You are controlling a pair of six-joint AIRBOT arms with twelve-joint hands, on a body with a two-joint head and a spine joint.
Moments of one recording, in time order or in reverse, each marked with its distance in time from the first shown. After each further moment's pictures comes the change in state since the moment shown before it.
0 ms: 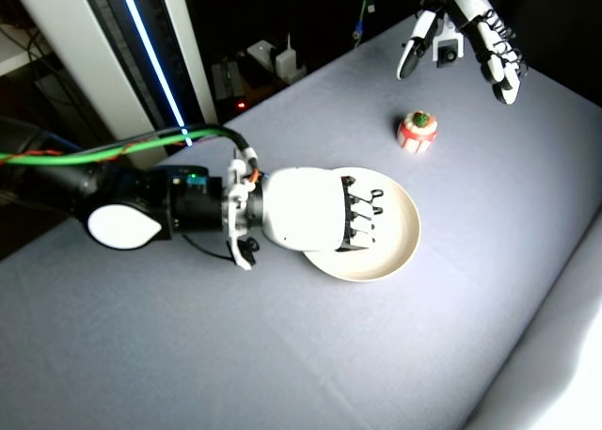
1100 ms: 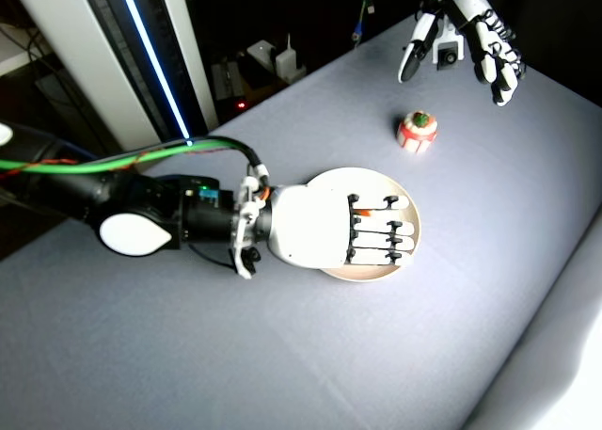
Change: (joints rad) left arm -0.006 -0.004 0.002 0.012 -0.016 0.000; right arm 0.000 -0.023 0.024 0.011 -0.053 0.007
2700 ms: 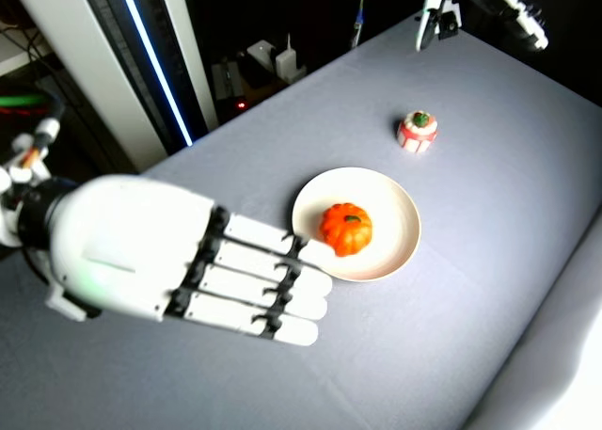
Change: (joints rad) left arm 0.391 0.094 -0.127 -0.391 -0.312 0.000; right arm 0.011 0.589 -0.436 0.228 -0.010 -0.329
